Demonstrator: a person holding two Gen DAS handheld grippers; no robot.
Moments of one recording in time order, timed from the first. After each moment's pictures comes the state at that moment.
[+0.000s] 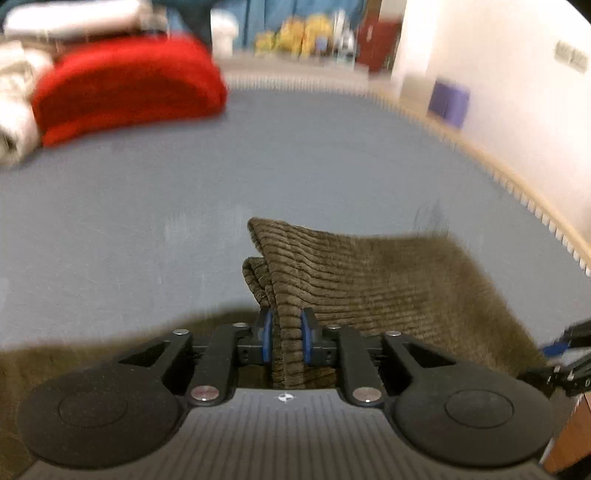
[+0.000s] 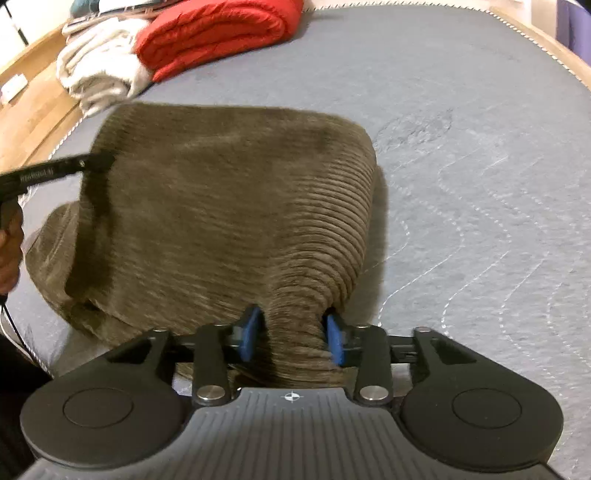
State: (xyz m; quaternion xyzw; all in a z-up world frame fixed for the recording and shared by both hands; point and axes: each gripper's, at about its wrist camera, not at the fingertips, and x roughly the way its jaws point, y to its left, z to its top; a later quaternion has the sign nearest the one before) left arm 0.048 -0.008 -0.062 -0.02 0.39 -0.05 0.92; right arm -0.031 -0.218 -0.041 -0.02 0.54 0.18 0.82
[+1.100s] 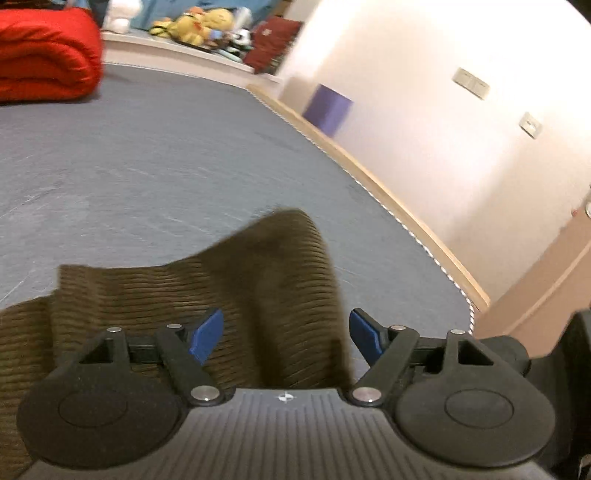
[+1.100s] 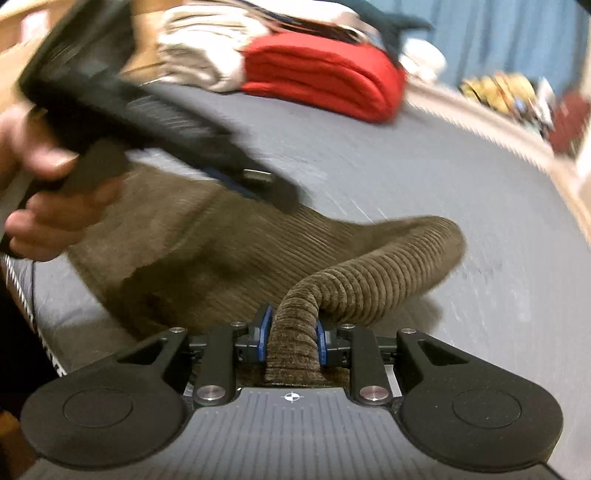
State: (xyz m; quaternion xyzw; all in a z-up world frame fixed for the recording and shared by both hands) left arm 0.032 -0.071 -0.028 -0.12 0.36 -0.27 0.88; right arm -0.097 -0.092 -0.017 -0.23 0.38 0.27 0.85
